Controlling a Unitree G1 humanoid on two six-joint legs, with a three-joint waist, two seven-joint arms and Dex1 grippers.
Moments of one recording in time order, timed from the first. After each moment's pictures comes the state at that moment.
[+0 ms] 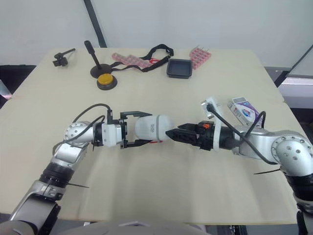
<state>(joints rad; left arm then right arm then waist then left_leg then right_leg) -0.38 0.43 -0.22 0.11 -0.13 -0.55 -1.10 -0.33 -0.89 0.04 -0.39 1.81 1.02 0.08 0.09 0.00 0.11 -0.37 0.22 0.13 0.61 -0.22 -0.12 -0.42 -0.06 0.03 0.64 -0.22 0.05</state>
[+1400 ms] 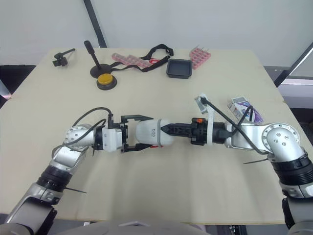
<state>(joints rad) -0.35 0.45 -0.26 0.06 -0.15 -0.54 -1.06 -0.41 -0.82 0.08 -0.24 1.93 1.11 0.11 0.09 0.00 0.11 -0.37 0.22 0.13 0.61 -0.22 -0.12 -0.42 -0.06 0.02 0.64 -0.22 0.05</state>
